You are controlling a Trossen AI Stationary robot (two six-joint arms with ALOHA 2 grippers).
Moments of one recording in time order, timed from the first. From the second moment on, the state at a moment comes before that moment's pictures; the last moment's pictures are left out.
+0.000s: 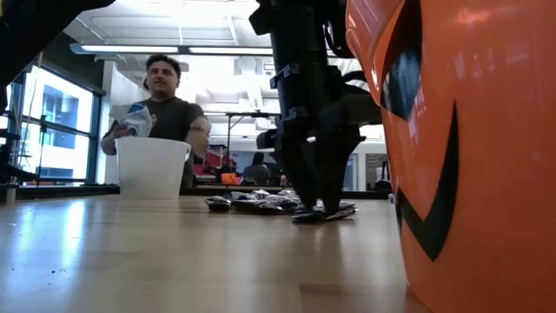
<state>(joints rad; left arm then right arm) -0.17 2.36 1.95 -0.97 -0.12 -0.59 -0.16 0.05 0.01 0.07 -0.40 0.73</state>
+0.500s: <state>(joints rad) -0.17 2.42 1.96 -0.95 -0.07 -0.60 -0.16 0.05 0.01 0.07 -0.40 0.73</state>
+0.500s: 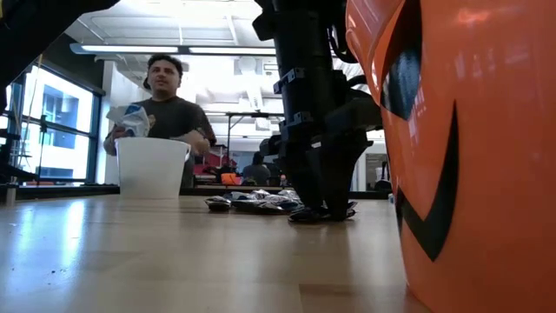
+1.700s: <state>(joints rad) -0.18 2.28 1.95 -1.01 -0.03 -0.67 -0.16 0.05 0.01 0.07 -0.40 0.73</state>
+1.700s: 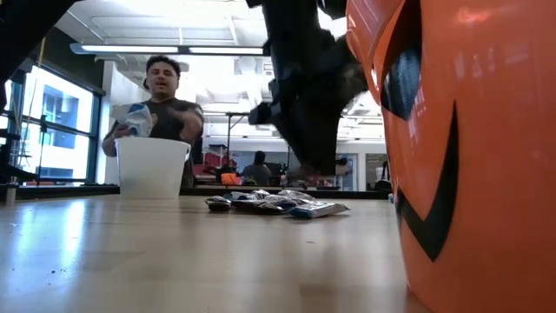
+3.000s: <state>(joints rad) -0.46 2.13 1.96 -0.49 0.01 -0.95 -0.16 0.05 0.01 0.07 -0.40 0.73</state>
